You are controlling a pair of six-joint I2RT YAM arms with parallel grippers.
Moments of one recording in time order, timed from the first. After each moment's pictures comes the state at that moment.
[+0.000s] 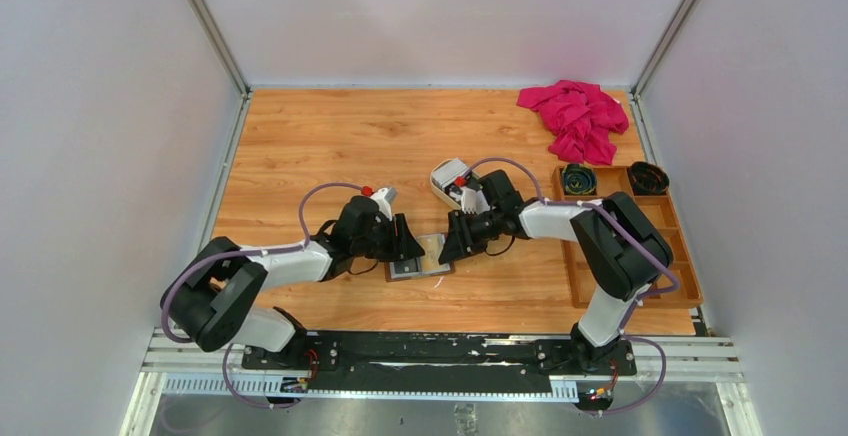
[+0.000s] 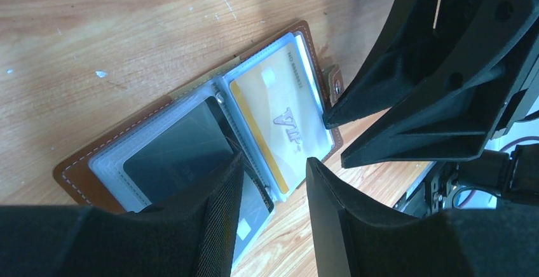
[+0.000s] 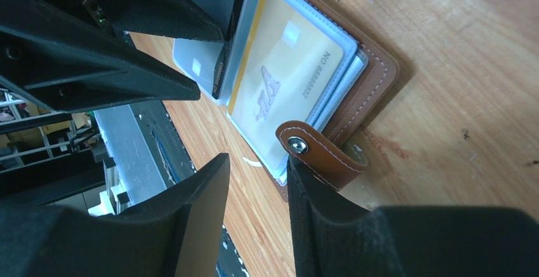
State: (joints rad) left arm -0.63 1.39 0.44 0.30 0.30 -0.70; right arm 0.56 1.72 0.80 -0.03 -0.82 0.35
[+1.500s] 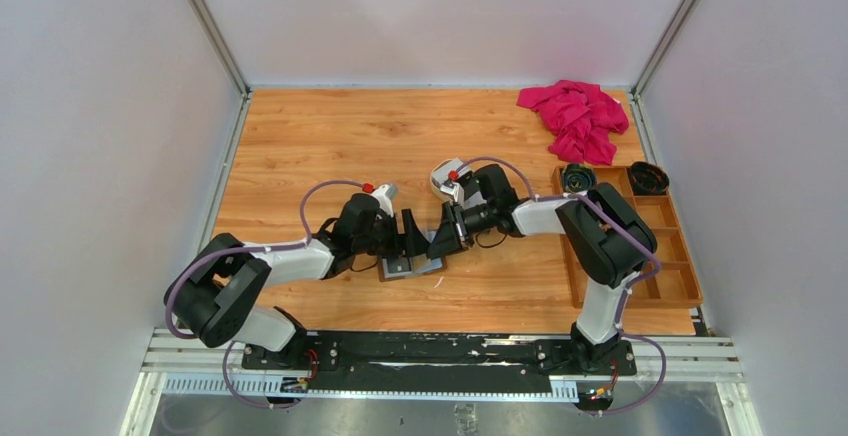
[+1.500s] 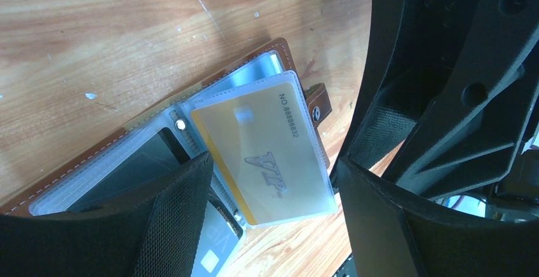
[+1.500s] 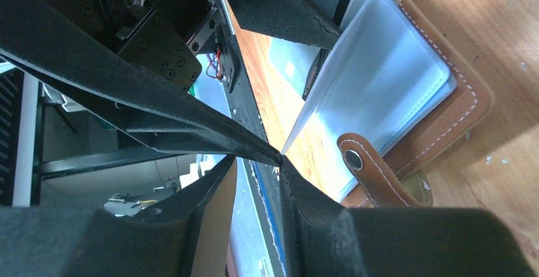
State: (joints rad) left arm -0.63 1.42 0.45 0.36 0.32 -0.72; right arm 0.56 1.81 0.82 0.22 -1.11 0.62
